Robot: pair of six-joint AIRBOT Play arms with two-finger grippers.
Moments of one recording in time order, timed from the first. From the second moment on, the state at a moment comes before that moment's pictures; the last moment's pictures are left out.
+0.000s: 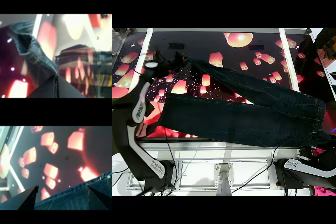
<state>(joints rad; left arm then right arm) 0.07 -1.93 1.66 0.31 -0.67 -1.21 -0.78 -1.35 1.25 -0.85 0.87 1.52</state>
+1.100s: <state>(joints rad) 0.03 -1.52 1.27 1.57 -1.17 -1.84 -0.78 -1.35 1.26 -0.85 1.20 1.52</state>
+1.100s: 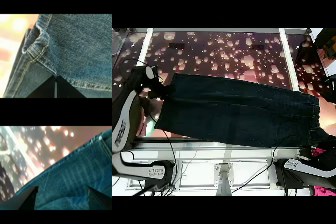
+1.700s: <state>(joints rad) 0.03 -1.26 1.06 1.61 -1.05 -1.83 -0.78 -1.35 1.26 -0.85 1.21 1.51</state>
